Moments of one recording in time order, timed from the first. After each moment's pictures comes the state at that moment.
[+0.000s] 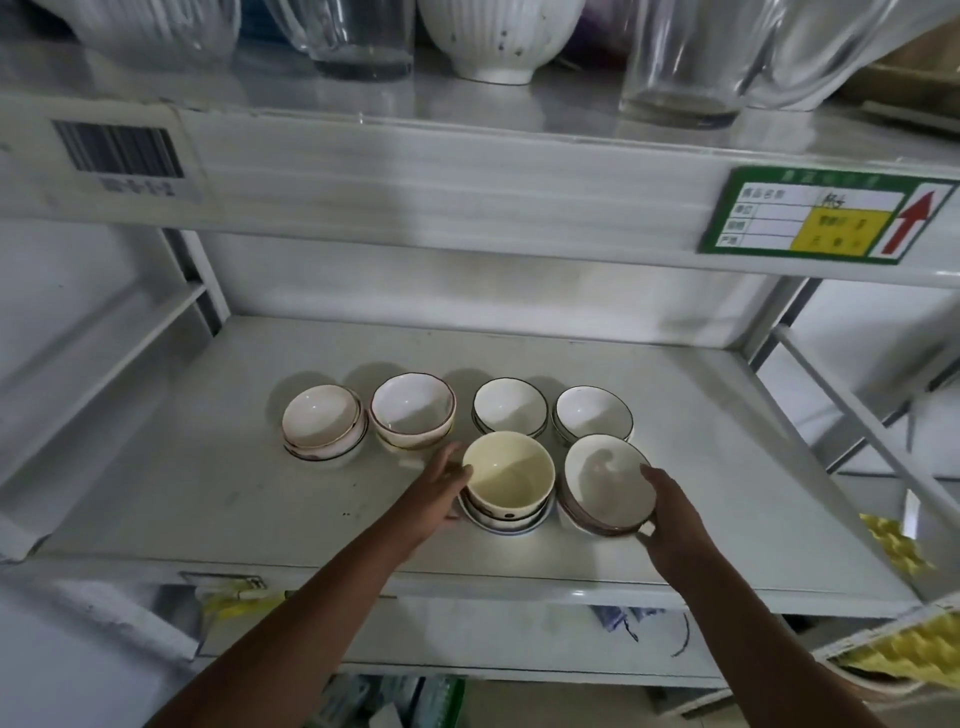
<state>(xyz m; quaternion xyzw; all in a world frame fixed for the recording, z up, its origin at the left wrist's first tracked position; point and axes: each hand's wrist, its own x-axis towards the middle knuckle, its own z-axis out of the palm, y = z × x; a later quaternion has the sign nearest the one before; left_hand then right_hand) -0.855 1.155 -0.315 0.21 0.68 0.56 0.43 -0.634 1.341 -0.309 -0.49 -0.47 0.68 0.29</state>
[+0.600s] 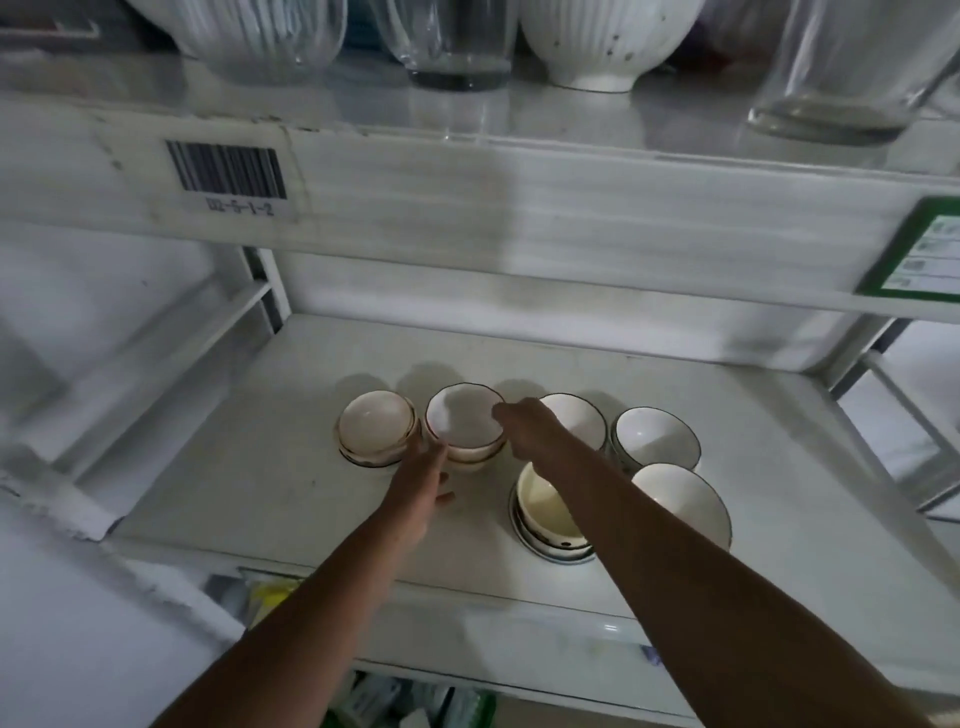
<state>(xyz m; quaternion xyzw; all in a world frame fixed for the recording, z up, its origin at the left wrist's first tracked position) -0.917 1.138 -0.309 0.02 0.66 0.67 0.34 -0.858 1.274 -0.238 -0.41 -0.75 0.52 0.01</state>
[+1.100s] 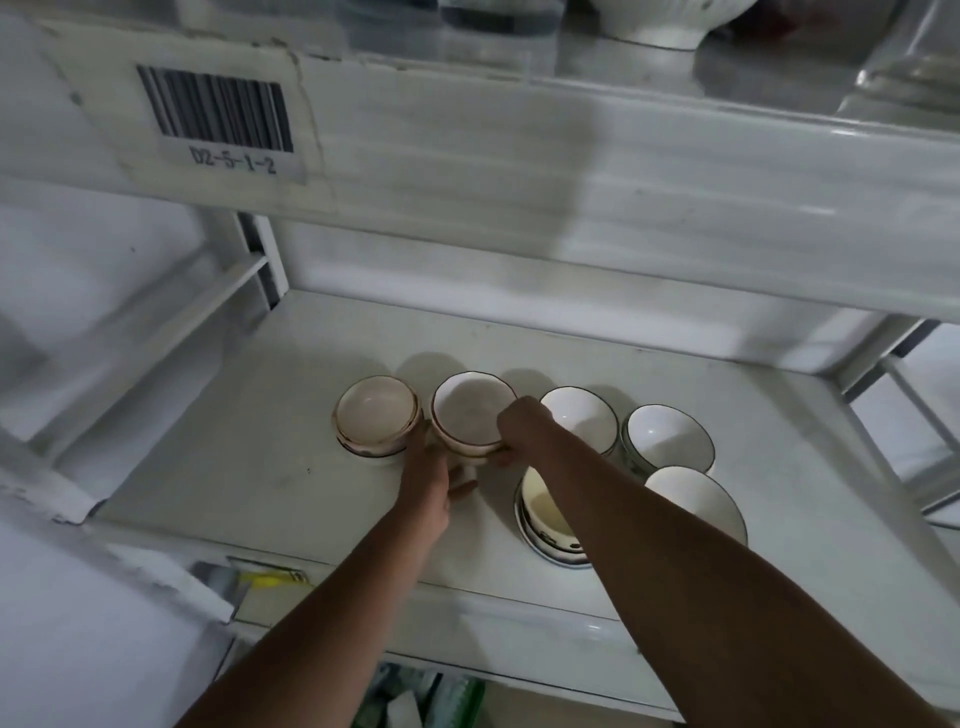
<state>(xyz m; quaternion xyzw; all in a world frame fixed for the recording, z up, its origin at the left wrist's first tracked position) -0.917 1.161 -0.323 -0.08 0.57 0.74 0.34 -0.886 1.272 -0.255 -0.44 -0.82 0.36 -0.09</state>
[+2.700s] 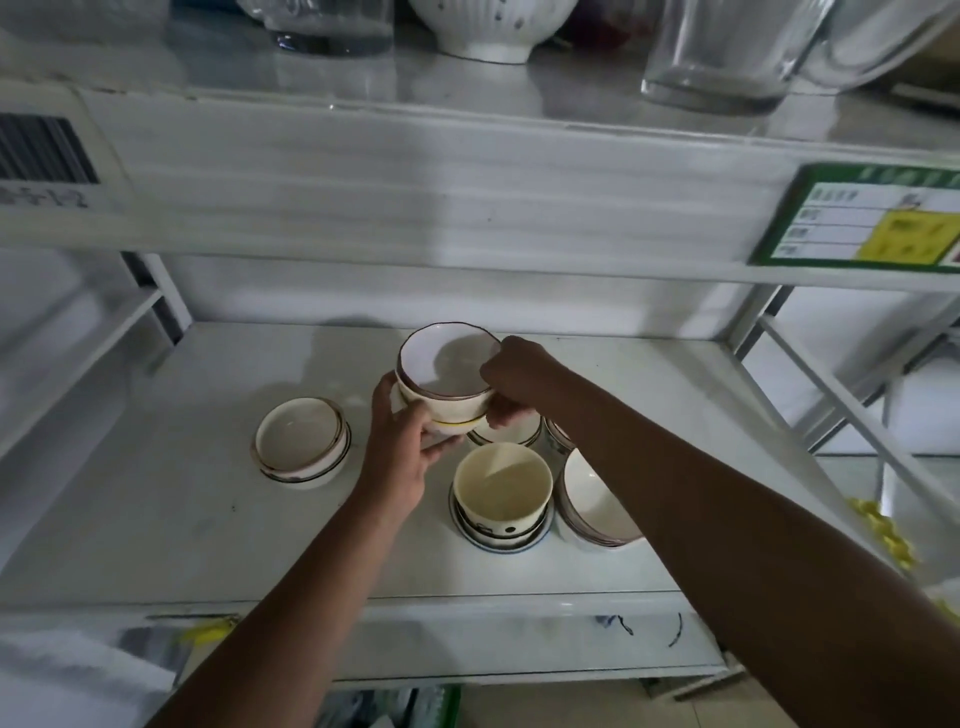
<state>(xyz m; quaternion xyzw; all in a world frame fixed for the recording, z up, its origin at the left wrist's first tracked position) -0.891 1.186 -0.257 0.10 0.50 0.79 0.33 -0.821 1.308 -0.160 -0.45 -0.75 0.48 0.02</state>
